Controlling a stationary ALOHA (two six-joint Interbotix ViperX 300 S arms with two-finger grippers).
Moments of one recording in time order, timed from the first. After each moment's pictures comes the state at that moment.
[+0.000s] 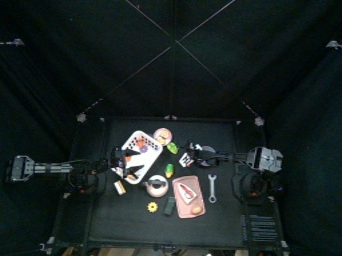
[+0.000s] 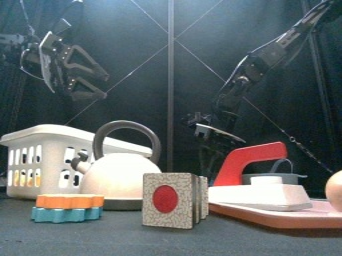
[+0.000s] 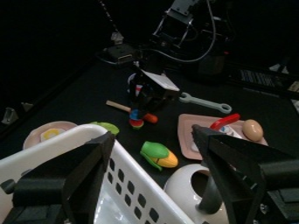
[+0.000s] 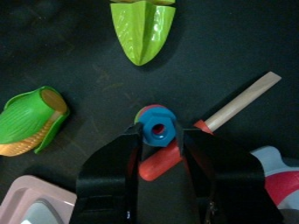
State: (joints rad) left arm 0.16 -0.70 1.17 -0.41 -0.34 0.29; right arm -0.36 0.12 0.52 -0.31 0.49 0.72
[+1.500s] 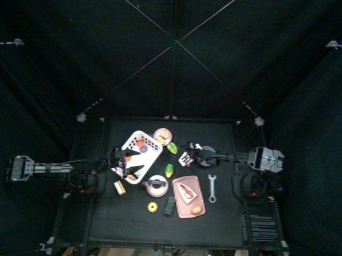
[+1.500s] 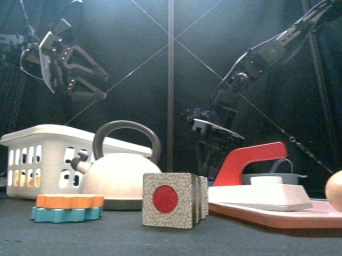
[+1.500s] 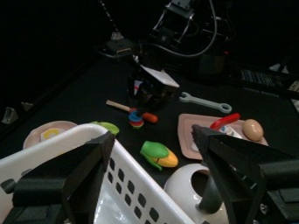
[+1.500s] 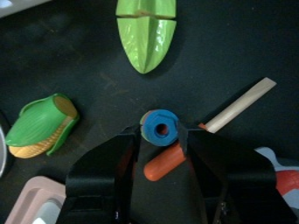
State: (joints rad) left arm 0.16 -0.70 1.17 -0.41 -0.34 0.29; right arm -0.36 0.10 0.50 -0.30 0.51 0.72
